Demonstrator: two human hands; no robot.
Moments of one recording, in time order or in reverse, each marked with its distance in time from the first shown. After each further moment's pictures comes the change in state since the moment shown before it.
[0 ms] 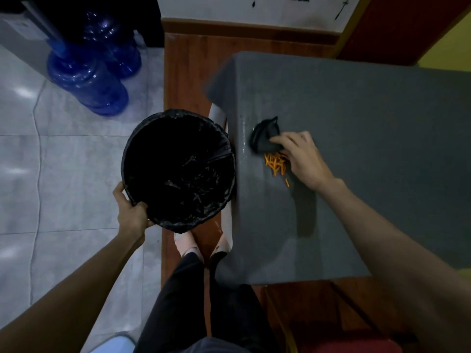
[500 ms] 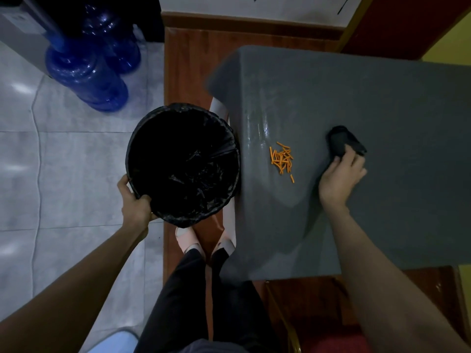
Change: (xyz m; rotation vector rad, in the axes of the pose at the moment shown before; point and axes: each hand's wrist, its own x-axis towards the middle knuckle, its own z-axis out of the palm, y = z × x) left_hand 0.009 0.003 0.001 0.035 -0.024 0.000; right_hand -0.053 0.011 0.024 0.030 0.434 0.954
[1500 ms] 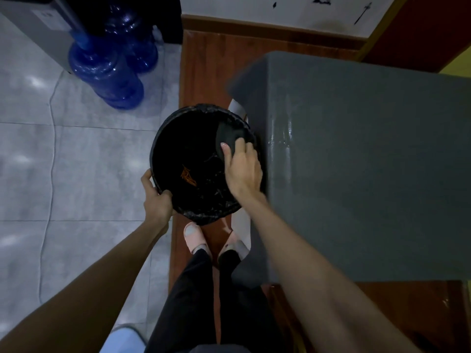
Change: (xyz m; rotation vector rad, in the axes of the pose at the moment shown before) left_hand 0.002 0.004 -0.007 -0.022 -0.015 -0.029; right_hand -0.132 -0.202 0.040 0.054 -0.401 -0.336
